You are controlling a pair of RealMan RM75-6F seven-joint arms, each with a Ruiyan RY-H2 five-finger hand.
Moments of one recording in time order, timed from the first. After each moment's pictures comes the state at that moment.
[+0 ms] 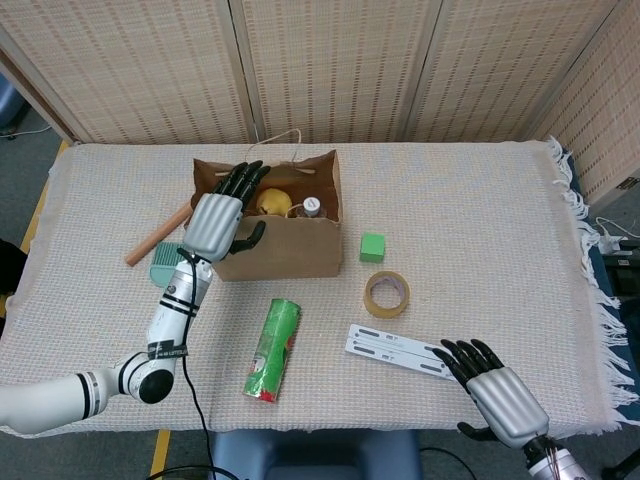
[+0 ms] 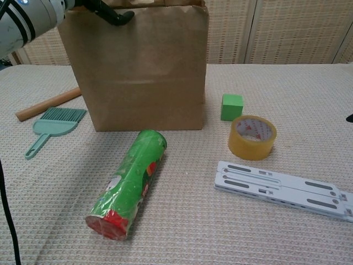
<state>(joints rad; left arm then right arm) -0.92 -1.47 -0.40 -1.54 1.05 1.14 0.27 0.14 -0.86 -0.14 -2.23 -1.64 1.15 -0.37</state>
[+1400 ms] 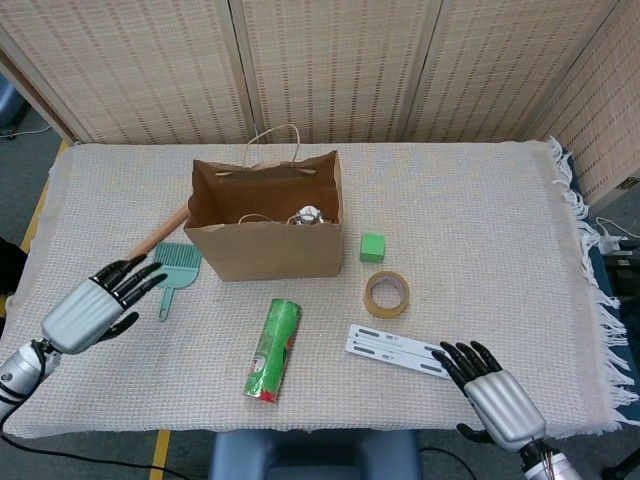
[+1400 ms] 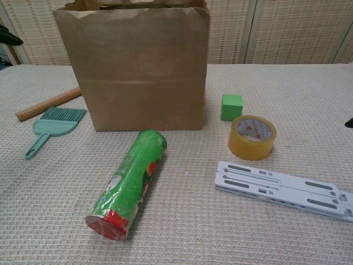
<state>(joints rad) -0.50 -1.09 0.03 -1.21 1.97 1.47 -0.14 0.12 -0.90 -0.15 -2.22 -1.64 1.17 -0.45</state>
